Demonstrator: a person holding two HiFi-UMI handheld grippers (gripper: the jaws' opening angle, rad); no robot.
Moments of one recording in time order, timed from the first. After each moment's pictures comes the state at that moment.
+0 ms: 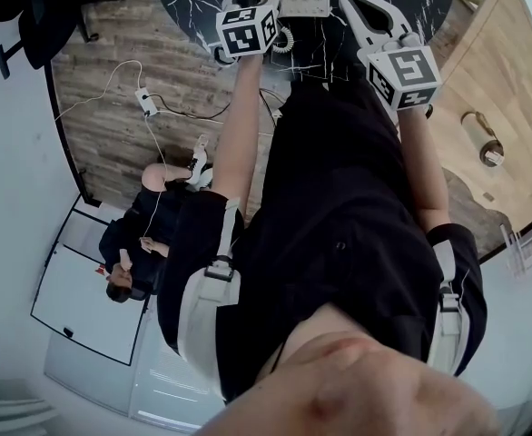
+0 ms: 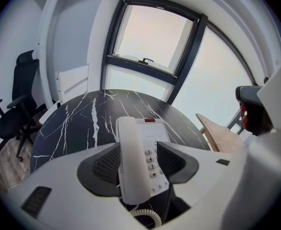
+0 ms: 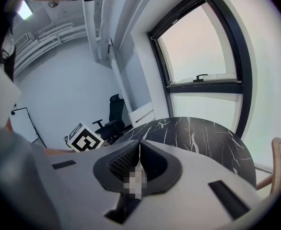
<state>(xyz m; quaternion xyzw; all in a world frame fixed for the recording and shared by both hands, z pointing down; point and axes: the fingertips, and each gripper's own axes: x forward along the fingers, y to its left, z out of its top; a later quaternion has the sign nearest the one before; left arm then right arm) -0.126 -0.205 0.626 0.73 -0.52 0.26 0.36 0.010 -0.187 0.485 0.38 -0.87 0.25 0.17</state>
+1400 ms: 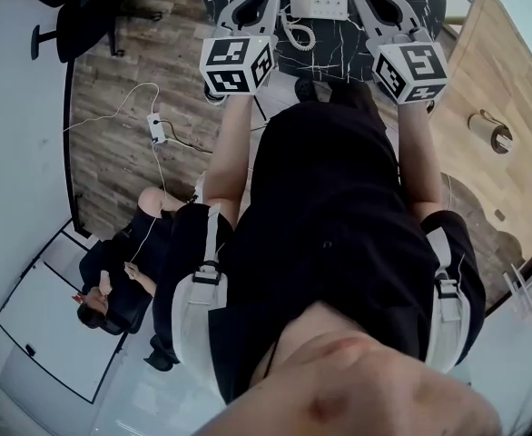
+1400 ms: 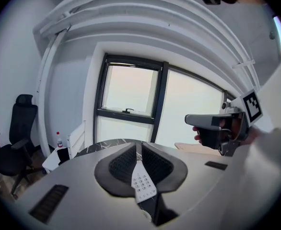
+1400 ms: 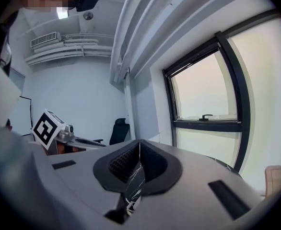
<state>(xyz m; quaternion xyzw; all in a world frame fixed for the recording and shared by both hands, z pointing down) -0.159 -0.110 0.387 0.83 -0.52 0.11 0.16 -0.030 -0.116 0.343 0.41 -0.90 0.11 0.05</state>
